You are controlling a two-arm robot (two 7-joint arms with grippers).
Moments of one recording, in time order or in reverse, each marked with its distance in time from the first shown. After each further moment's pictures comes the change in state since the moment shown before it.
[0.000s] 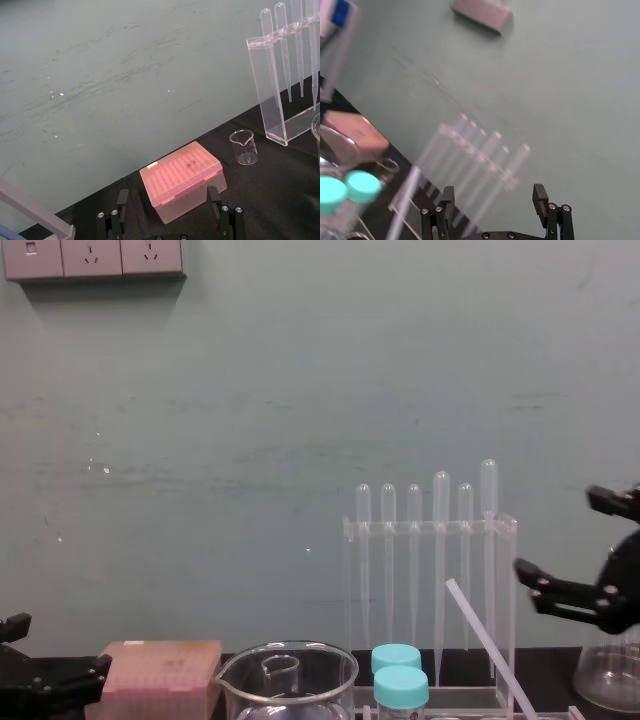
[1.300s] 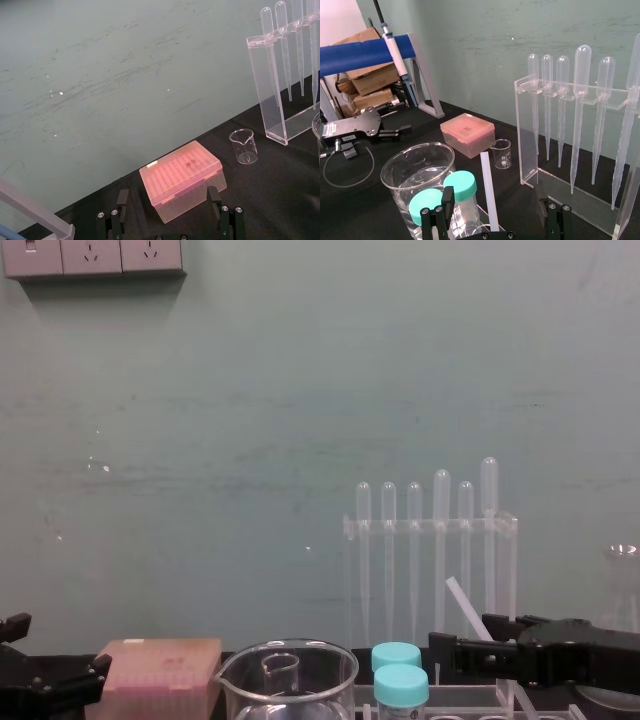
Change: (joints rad) left arm 0.000 0.000 0.000 0.000 0.000 0.000 0.000; right arm 0.132 -0.113 0.022 0.177 0.620 0.366 0.603
